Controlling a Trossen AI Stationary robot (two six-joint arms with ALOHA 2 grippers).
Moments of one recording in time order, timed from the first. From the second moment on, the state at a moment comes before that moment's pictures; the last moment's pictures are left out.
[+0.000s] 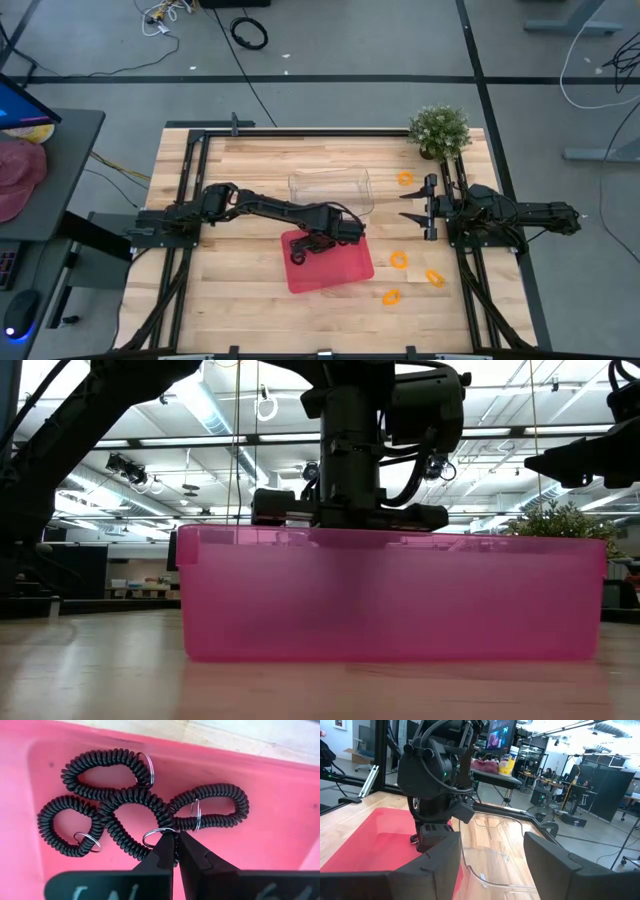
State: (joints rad) left arm -0.12 2.30 1.91 -1.10 0.01 -2.03; right arm -0.03 0.01 0.02 0.03 0.01 -0.25
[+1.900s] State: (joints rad) left arm -0.16 2.29 2.18 -1.29 -0.10 -2.01; right arm -0.03 0.01 0.02 0.03 0.01 -0.25
